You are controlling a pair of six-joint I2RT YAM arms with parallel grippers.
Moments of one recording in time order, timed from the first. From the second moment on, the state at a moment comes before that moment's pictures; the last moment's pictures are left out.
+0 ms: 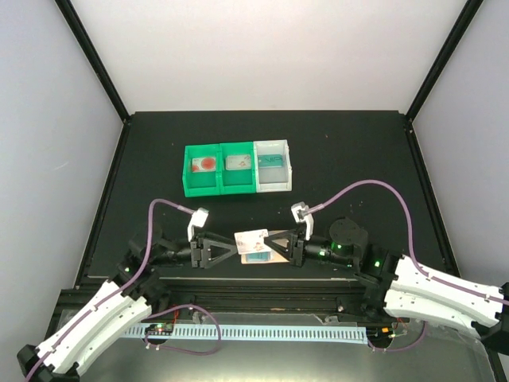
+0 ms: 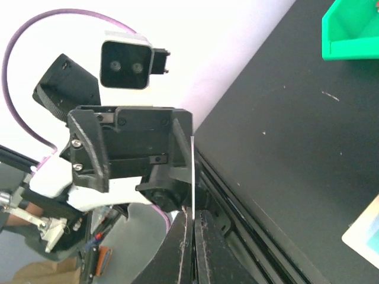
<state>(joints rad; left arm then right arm) -0.64 0.40 0.33 0.00 0.84 -0.97 1.11 0.76 0.56 -0.01 -0.23 0.79</state>
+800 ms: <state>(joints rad) -0.64 0.37 0.35 0.16 0.75 -1.11 1.10 0.80 0.45 0.51 -0.18 1.08</state>
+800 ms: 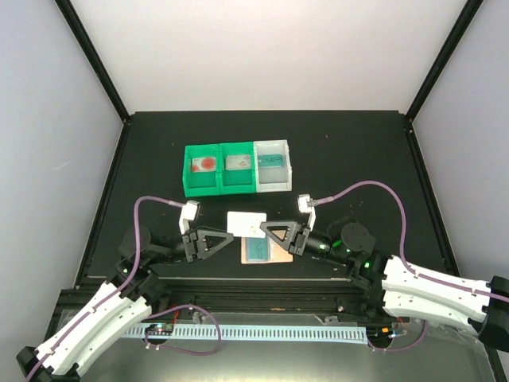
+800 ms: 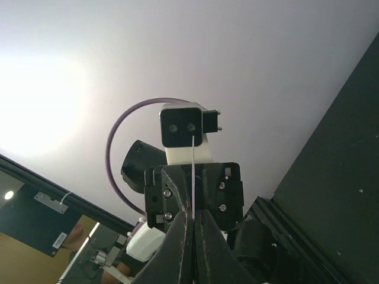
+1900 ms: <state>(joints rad) -0.64 0.35 0.36 -0.05 0.62 -1.04 1.10 0.66 0.40 0.26 -0.10 0.99</state>
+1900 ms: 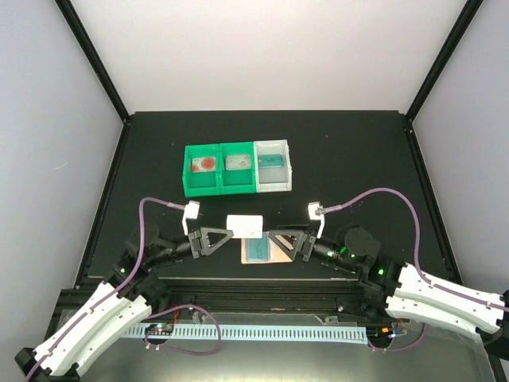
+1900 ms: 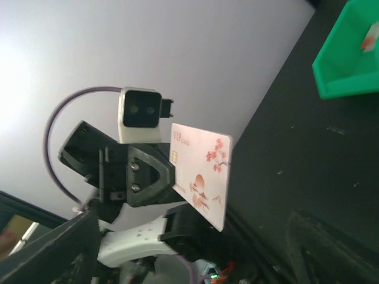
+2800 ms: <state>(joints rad) -0.19 1.17 0.83 -0.31 0.56 -0.70 1.10 0.70 0.53 -0.15 0.13 0.75</state>
